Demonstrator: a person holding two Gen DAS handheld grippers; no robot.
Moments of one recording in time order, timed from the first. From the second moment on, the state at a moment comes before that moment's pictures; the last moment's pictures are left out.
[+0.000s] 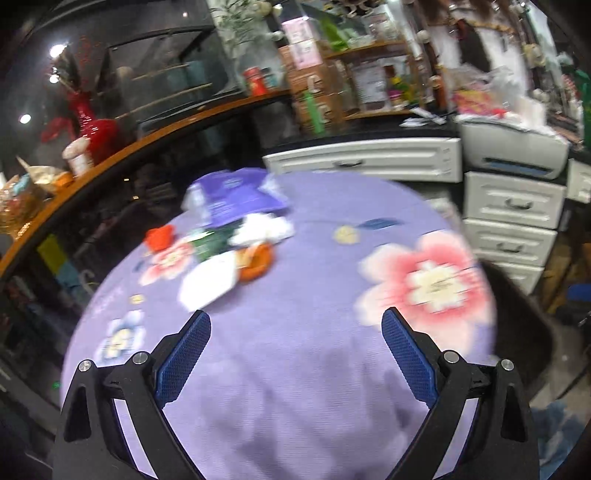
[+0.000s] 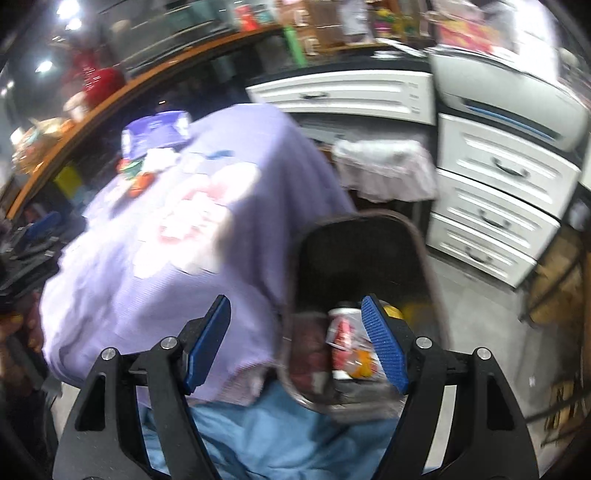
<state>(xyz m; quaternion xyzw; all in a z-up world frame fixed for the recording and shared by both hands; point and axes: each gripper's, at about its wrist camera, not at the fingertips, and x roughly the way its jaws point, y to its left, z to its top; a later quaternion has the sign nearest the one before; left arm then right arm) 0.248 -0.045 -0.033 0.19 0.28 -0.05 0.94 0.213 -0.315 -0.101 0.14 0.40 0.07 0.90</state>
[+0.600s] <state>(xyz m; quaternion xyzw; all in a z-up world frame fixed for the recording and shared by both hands) 0.356 0.012 -0.066 0.21 0.36 0.00 0.91 0.301 -0.197 -0.048 0.08 0.40 0.19 0.89</state>
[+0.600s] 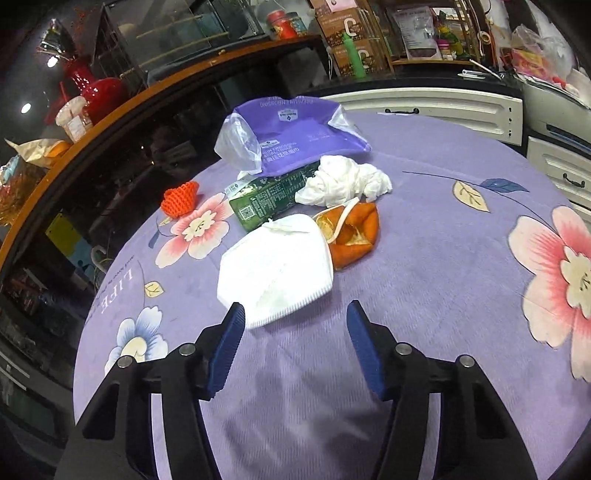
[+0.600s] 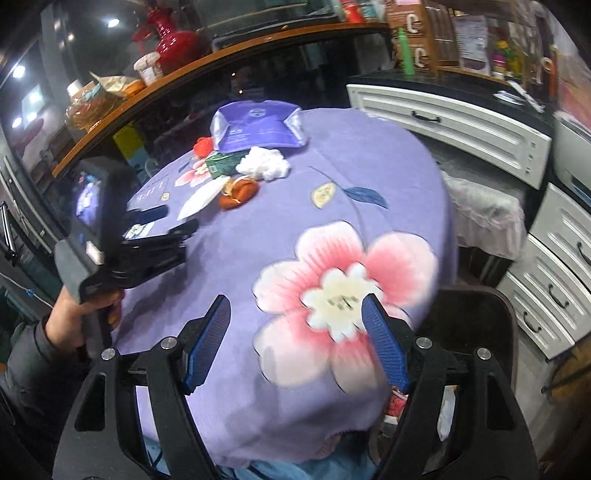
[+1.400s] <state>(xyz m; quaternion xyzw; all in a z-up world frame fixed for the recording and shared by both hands) 0.362 0.087 -0.023 0.05 0.32 0.02 0.95 0.440 -0.062 -0.055 -0.06 0.43 0.25 0.87</state>
